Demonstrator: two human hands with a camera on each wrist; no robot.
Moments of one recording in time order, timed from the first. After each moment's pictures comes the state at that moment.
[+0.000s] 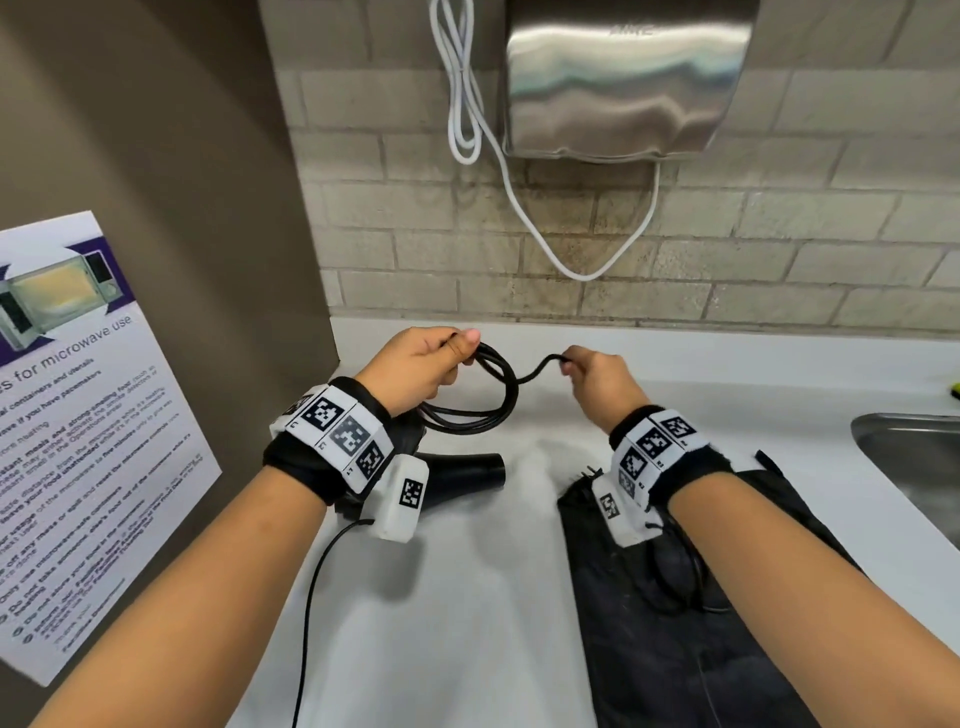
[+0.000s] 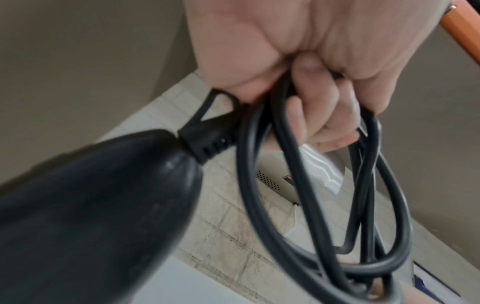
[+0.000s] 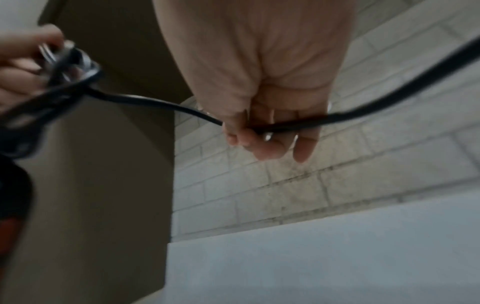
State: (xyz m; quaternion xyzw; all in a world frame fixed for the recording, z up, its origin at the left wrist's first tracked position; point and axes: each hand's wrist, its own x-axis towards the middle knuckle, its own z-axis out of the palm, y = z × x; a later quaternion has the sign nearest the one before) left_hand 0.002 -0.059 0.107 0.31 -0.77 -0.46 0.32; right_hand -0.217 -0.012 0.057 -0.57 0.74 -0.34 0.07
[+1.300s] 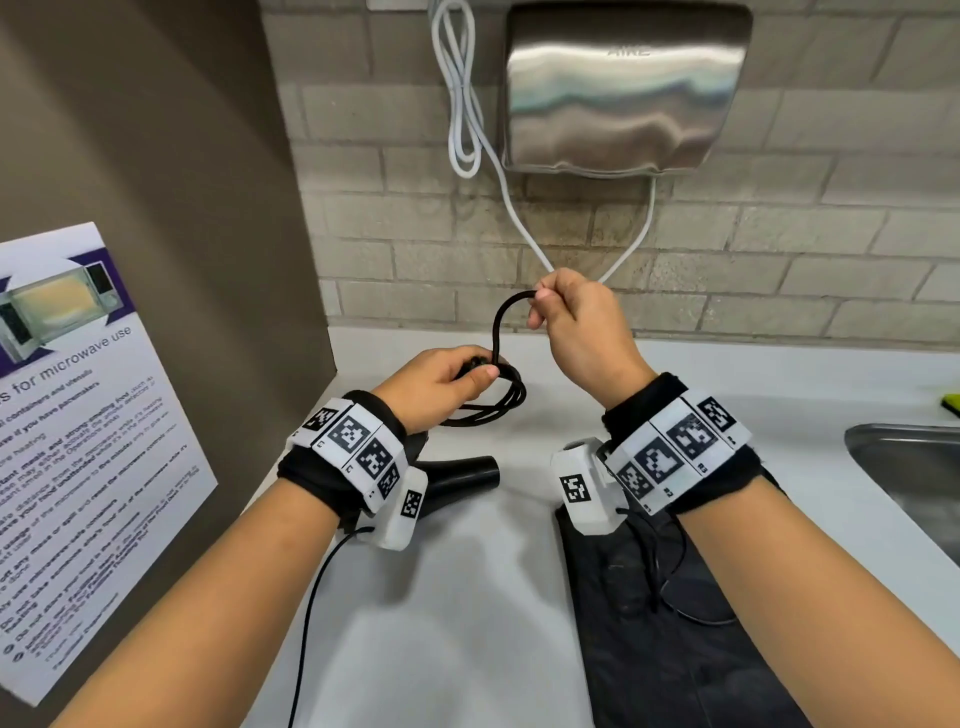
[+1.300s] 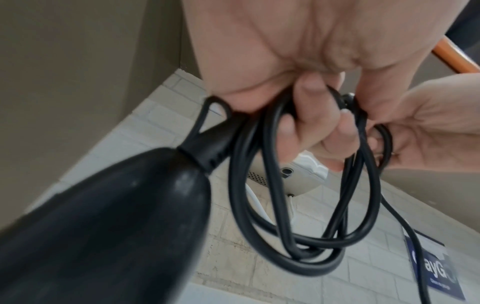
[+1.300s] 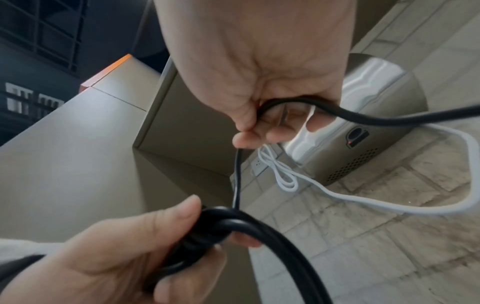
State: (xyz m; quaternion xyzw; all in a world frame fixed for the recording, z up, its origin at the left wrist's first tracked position) left_hand -0.006 -0.056 0.108 0.27 -0.86 -0.34 0.26; right_hand -0.159 0.010 0.148 -0.60 0.63 -0.50 0.06
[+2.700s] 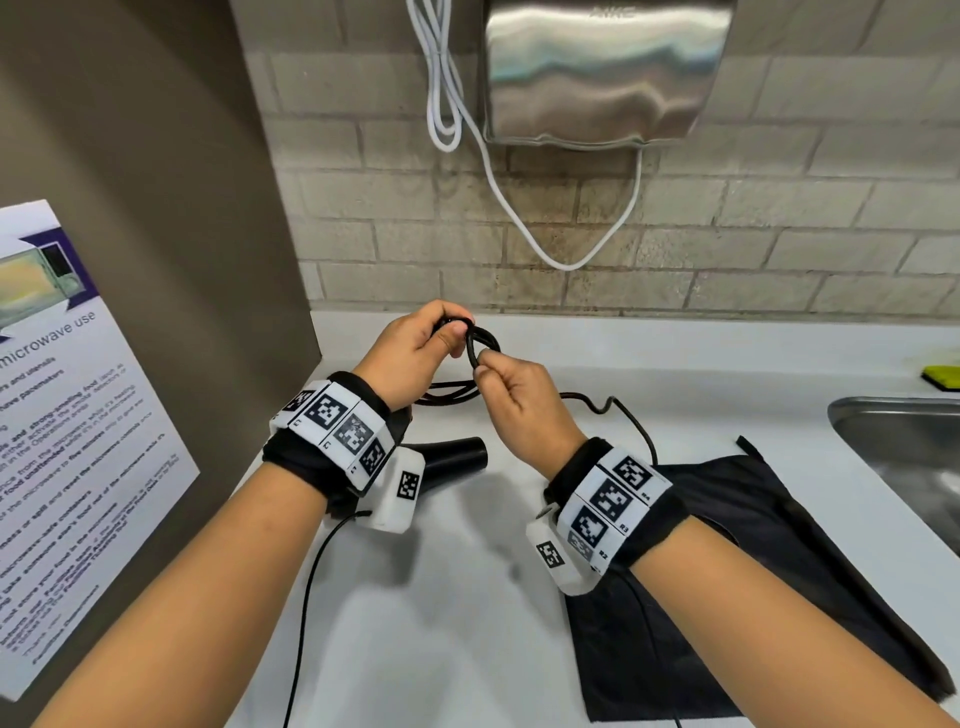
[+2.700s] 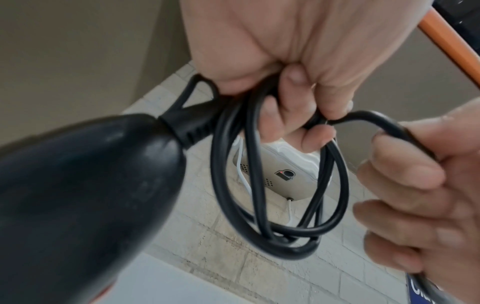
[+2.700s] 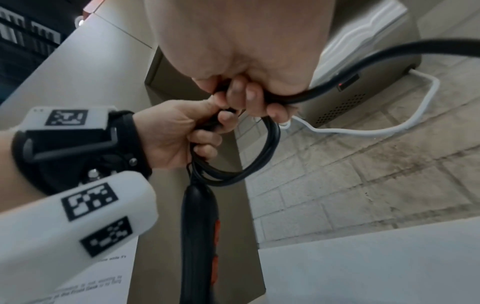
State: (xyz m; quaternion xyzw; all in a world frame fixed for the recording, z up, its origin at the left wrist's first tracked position) left_hand -0.009 -0.063 0.105 0.27 -0.83 -0.31 0.37; right_hand -0.128 0.019 0.070 -0.66 0.54 -0.51 0.11
